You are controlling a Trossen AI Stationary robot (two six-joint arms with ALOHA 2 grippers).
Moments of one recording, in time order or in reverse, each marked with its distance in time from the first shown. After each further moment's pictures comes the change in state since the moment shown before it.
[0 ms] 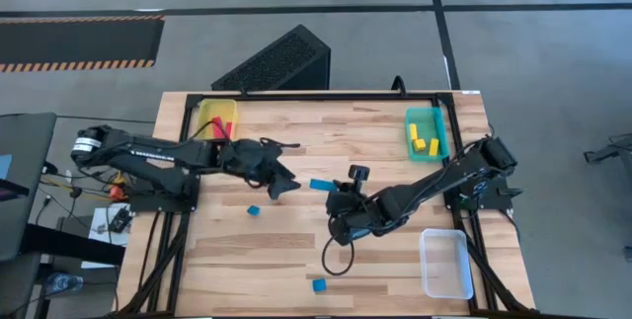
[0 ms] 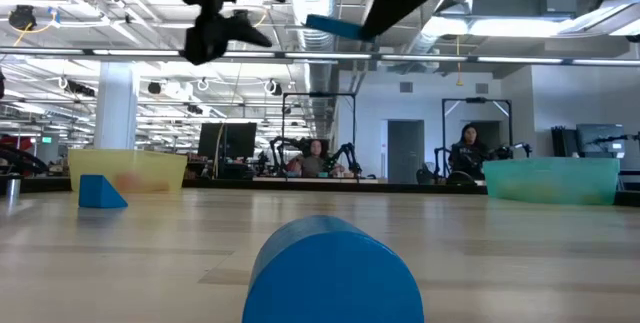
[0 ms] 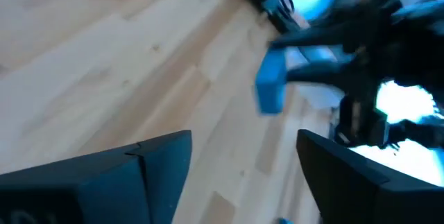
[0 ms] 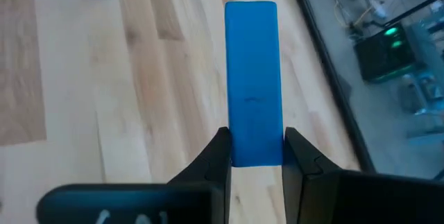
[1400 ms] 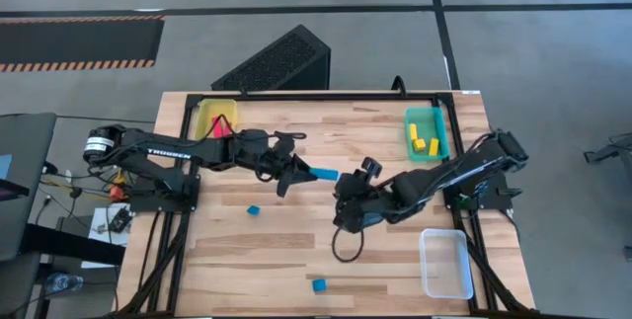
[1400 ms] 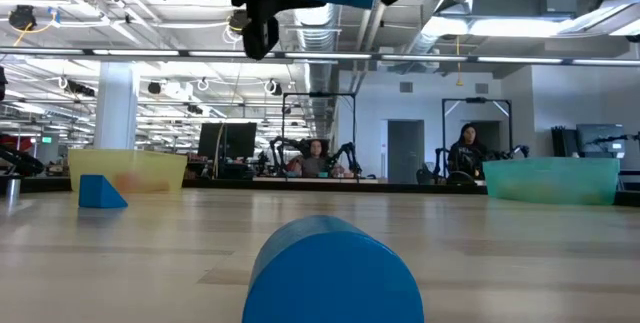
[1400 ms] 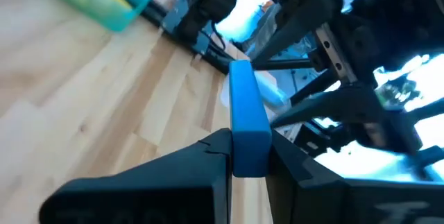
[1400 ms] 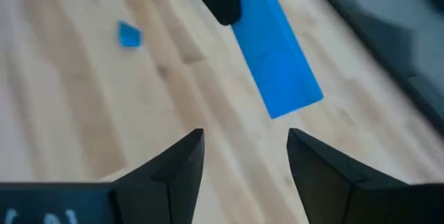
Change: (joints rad) left arm 0.096 0.145 -0.002 0.402 0.211 0.179; right arm -0.008 -0.091 0.092 -0.115 -0.085 0.317
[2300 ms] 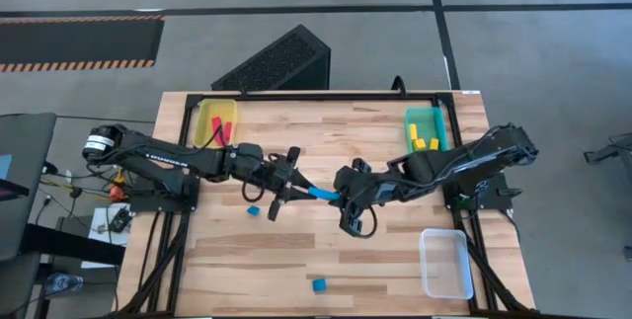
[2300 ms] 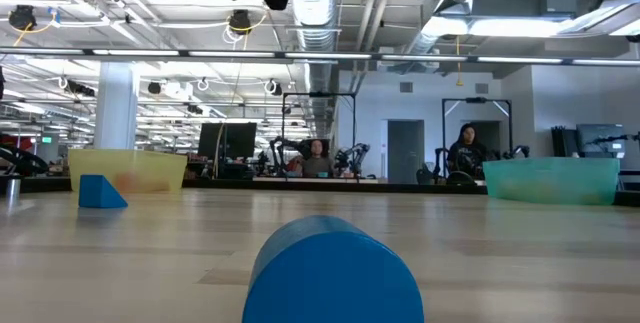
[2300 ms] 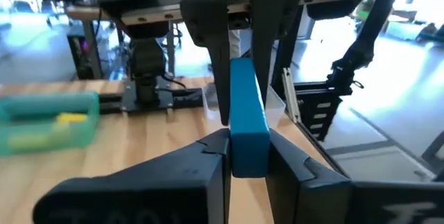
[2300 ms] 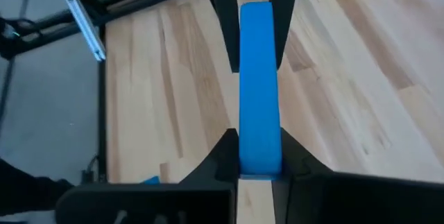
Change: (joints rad) left arm -0.132 -0.002 0.002 0.130 -0.014 0.605; right arm -0.080 -0.120 -0.002 0.187 -0.476 -0.103
